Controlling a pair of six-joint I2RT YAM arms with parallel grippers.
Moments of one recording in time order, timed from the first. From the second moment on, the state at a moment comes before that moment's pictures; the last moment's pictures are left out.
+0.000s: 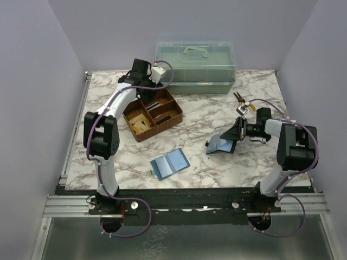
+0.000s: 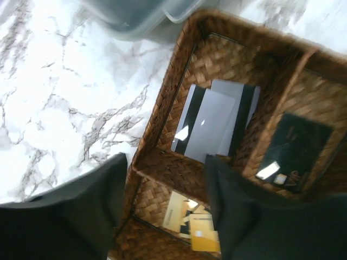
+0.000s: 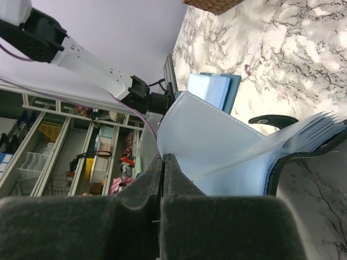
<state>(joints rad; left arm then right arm) -0.26 2.04 1.79 -0.62 0.12 0.45 -0.14 1.74 0.85 -0.45 -1.54 -0.15</state>
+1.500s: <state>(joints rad) -0.47 1.28 0.77 0.25 0.52 -0.72 -0.14 1.70 0.96 -0.65 -1.30 -0.38</state>
